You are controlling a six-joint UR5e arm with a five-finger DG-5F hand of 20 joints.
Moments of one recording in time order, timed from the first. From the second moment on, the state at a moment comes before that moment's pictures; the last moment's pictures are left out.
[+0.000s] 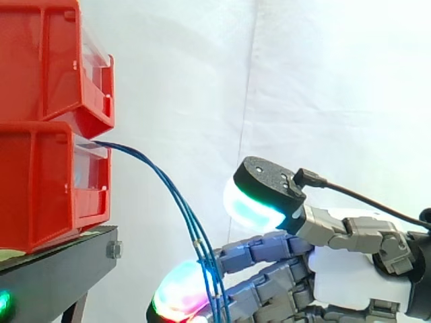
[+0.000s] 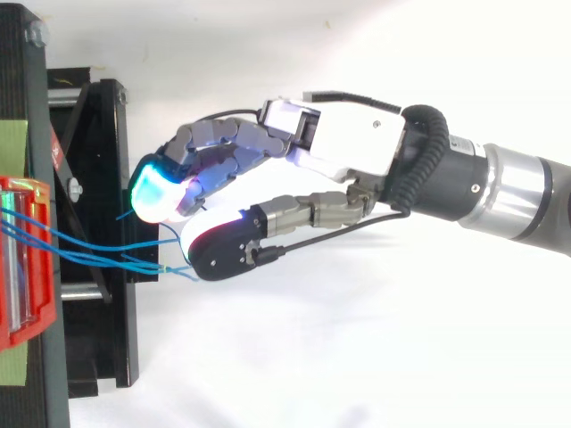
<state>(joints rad) 0.15 -2.38 -1.34 -2.41 -1.18 -0.28</state>
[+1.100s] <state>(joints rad) 0.20 -2.38 -1.29 -2.43 -1.18 -0.34</state>
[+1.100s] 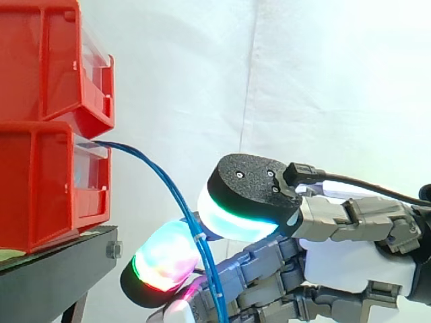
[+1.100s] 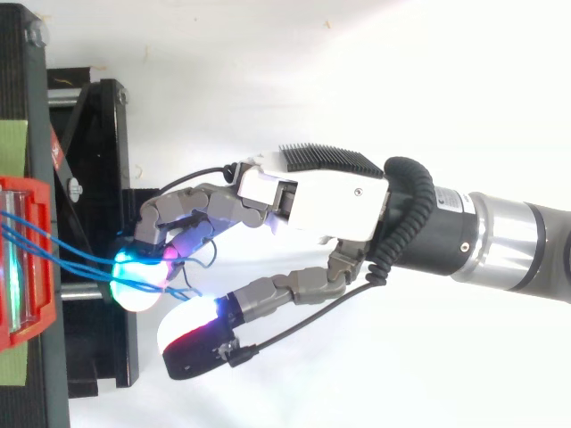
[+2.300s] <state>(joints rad) 0.18 -2.38 -1.31 -2.43 -1.18 -0.35</state>
